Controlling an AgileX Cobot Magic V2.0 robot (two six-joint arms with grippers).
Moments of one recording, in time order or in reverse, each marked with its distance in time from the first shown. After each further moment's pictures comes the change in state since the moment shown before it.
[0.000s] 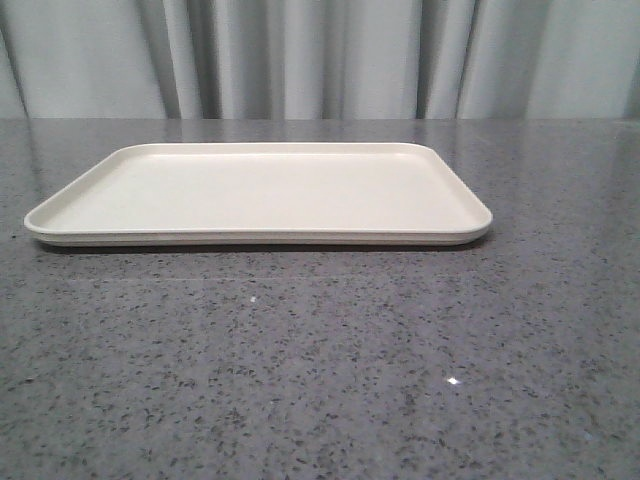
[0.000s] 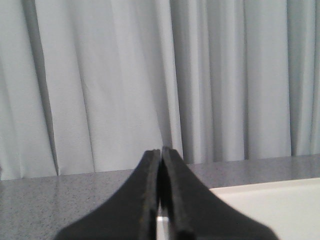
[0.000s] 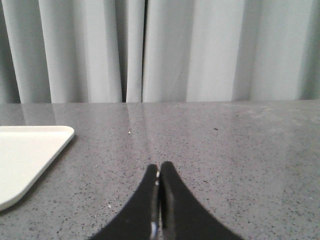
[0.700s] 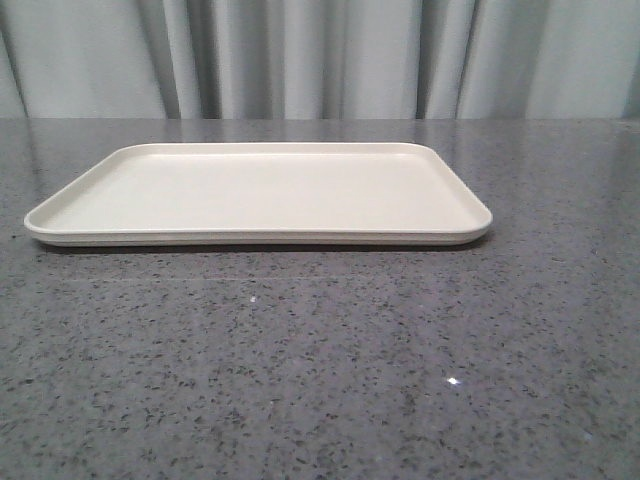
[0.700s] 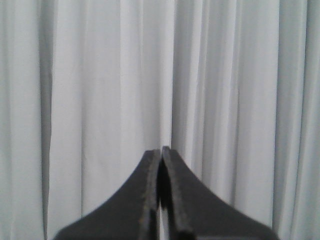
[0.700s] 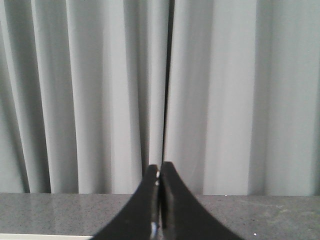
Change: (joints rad) left arm 0.000 0.133 -0.607 -0.104 0.387 0.000; right arm 0.000 0.244 -0.567 0.017 0.176 0.000
